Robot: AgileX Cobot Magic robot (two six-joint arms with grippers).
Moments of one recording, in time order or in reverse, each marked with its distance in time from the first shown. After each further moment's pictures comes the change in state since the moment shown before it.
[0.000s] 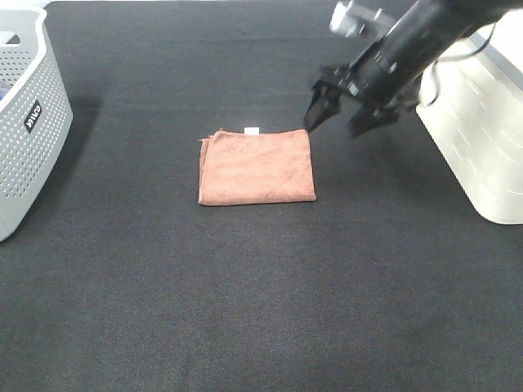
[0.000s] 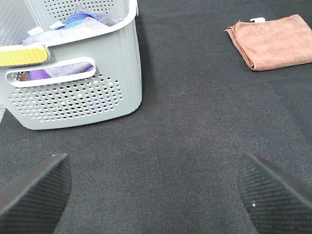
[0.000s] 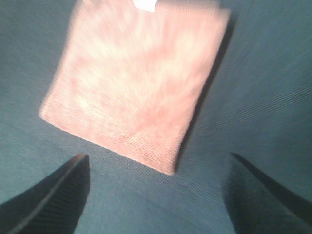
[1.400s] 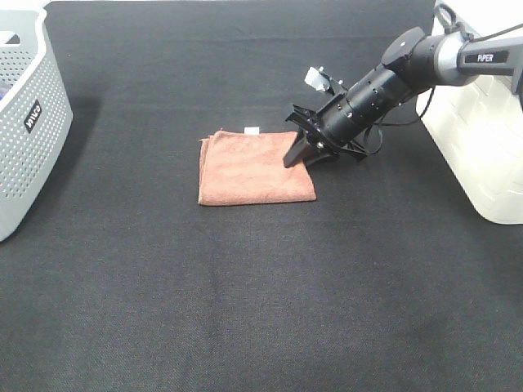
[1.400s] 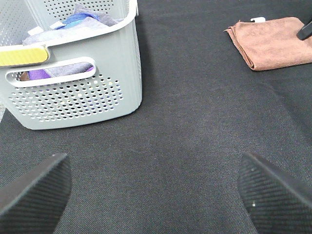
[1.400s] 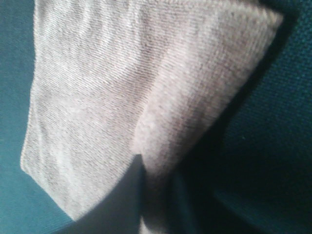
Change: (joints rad) left arm 0.000 0.000 0.000 0.000 0.000 0.000; right arm -0.036 0.417 -0.365 0.257 0.154 -0.062
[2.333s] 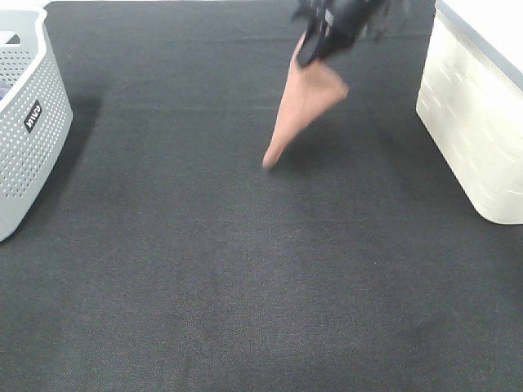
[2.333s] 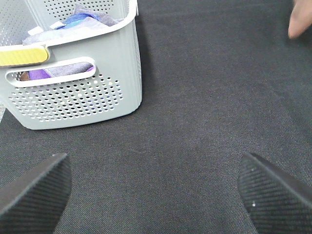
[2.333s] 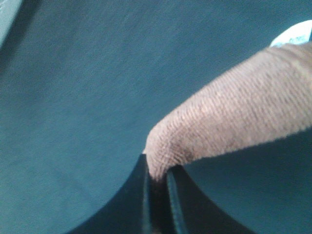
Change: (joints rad) left arm 0.000 0.000 0.000 0.000 0.000 0.000; right arm 0.060 -0.194 -0.411 -0.395 0.243 0.148
